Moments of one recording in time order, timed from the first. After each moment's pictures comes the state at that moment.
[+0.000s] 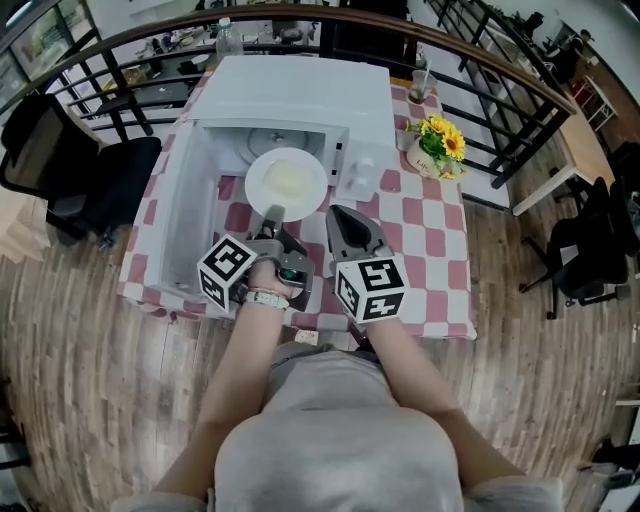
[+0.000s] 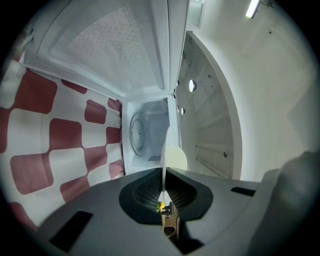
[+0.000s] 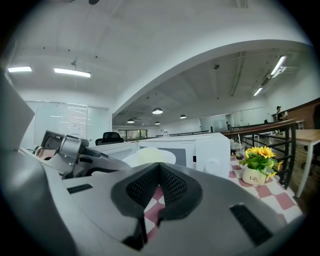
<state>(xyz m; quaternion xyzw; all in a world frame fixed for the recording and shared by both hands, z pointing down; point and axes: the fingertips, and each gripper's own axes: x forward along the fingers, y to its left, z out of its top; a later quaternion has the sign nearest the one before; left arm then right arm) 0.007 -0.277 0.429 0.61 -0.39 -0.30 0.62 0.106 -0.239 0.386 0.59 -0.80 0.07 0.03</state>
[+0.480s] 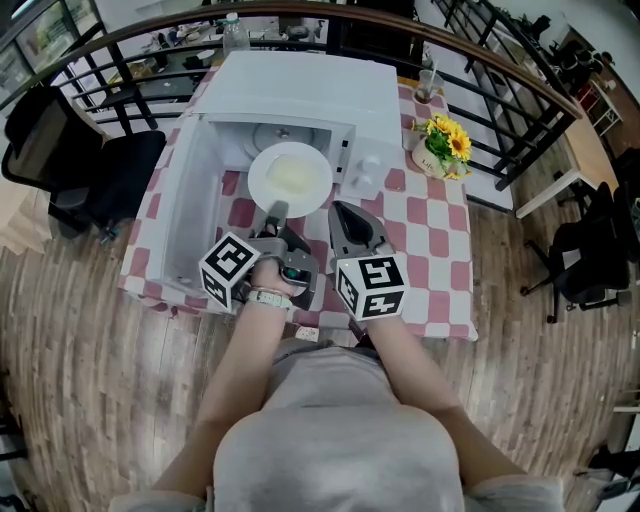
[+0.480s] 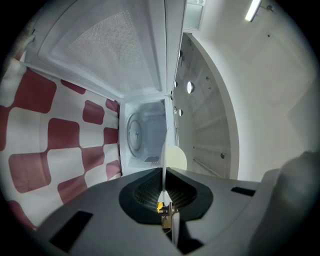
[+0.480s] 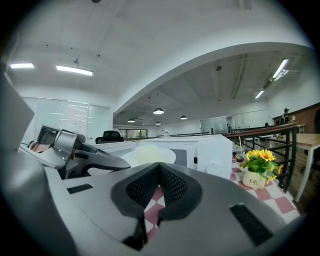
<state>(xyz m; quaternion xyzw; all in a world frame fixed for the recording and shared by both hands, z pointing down) 0.006 -0.275 0.422 0.61 -0.39 -0.31 0.62 0.103 -0.244 0.386 0.59 -0.80 0.06 0.04</state>
